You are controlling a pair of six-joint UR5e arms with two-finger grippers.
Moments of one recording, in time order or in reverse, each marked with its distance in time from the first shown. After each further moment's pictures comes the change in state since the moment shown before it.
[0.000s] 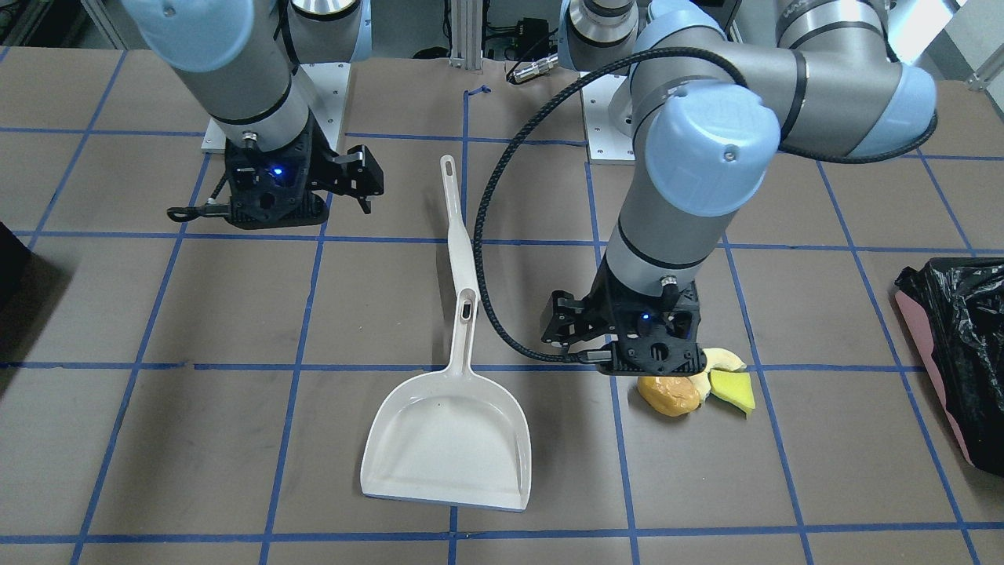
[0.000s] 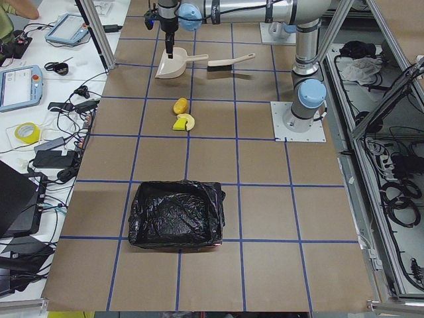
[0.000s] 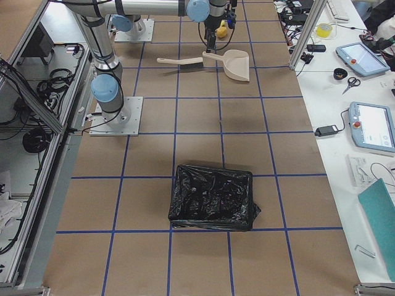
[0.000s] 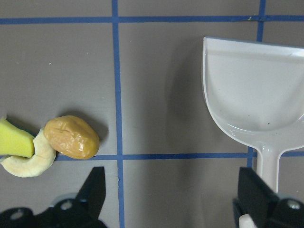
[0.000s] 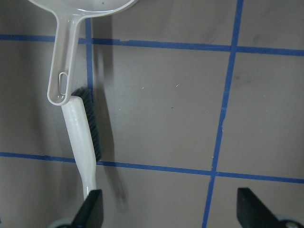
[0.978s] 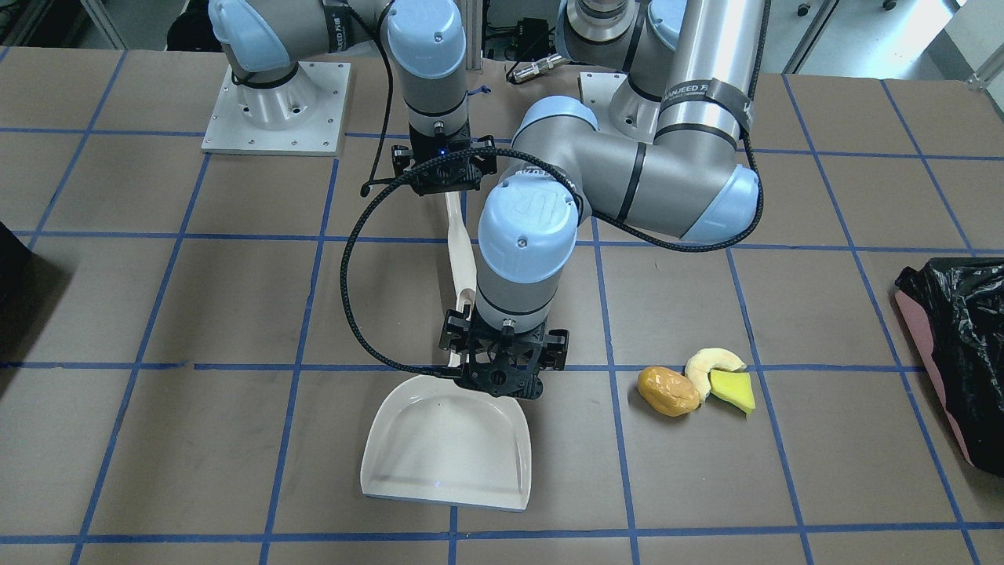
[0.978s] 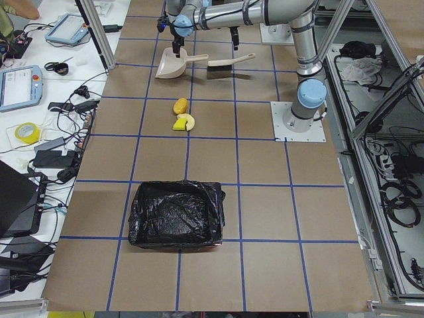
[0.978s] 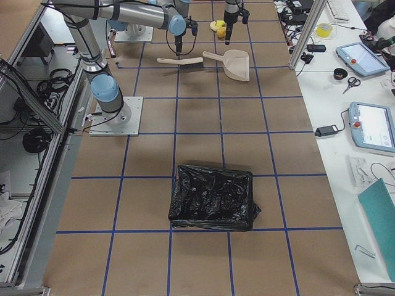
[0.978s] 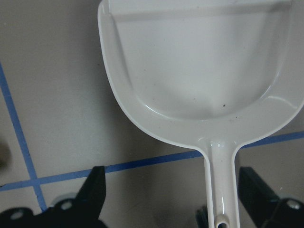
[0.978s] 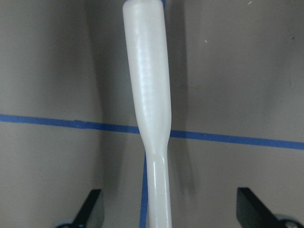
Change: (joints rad) left arm -0.150 -0.123 -0.080 0.132 -0.008 0.006; right arm 0.344 -0.028 0.388 -0.406 -0.003 0.271
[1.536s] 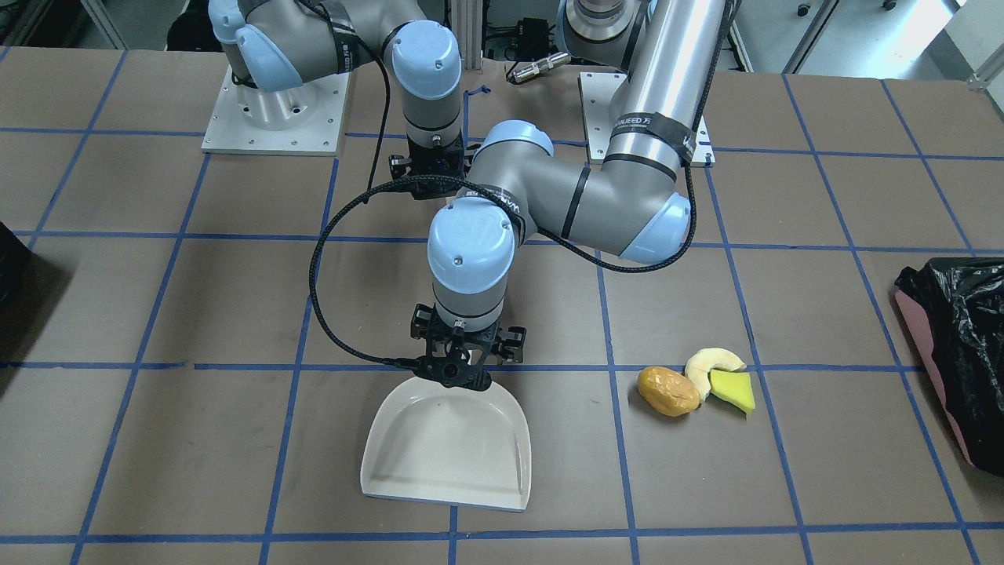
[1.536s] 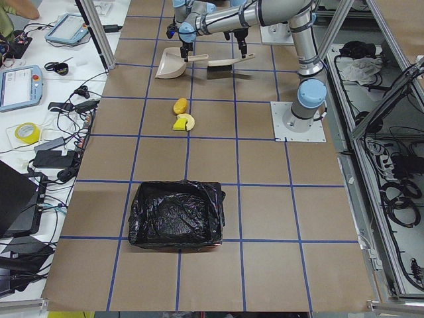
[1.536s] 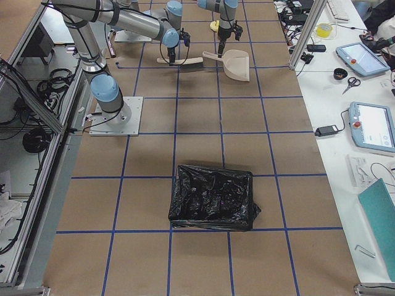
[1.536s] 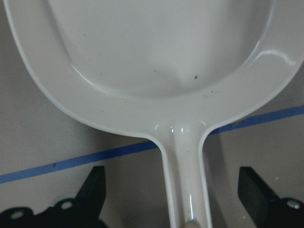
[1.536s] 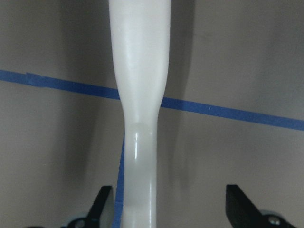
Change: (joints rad) left arm -0.071 -0.049 -0.041 0.028 -0.002 -0.018; right arm 0.013 0.013 0.145 -0.137 -0.020 -0.024
